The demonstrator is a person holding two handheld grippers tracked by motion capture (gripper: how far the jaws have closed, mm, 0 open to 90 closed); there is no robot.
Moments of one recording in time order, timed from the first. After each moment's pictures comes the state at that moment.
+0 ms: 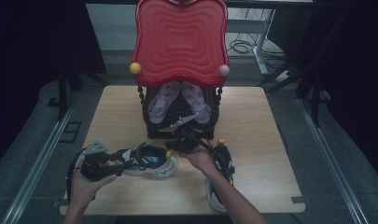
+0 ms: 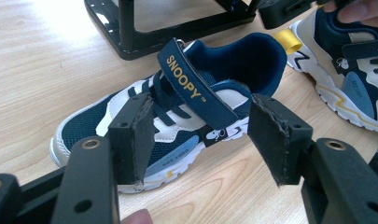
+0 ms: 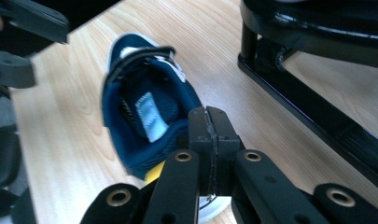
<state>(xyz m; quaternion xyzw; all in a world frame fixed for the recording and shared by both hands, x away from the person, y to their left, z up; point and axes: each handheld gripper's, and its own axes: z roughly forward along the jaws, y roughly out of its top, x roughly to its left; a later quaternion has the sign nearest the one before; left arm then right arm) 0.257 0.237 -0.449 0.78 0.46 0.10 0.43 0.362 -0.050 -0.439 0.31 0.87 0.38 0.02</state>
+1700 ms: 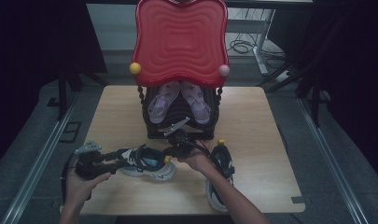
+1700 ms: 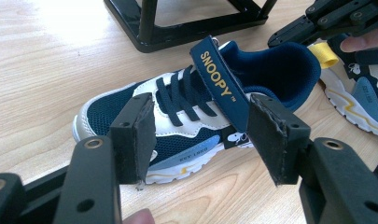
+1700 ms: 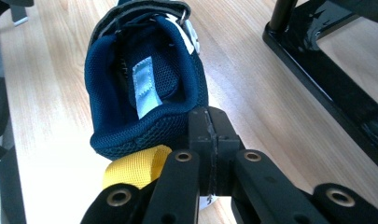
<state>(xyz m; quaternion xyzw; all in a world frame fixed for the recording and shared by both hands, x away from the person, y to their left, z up) 0.262 0.257 -0.457 0.76 0.48 0.09 0.43 0.360 -0.038 -0.457 0.25 0.91 0.33 0.00</state>
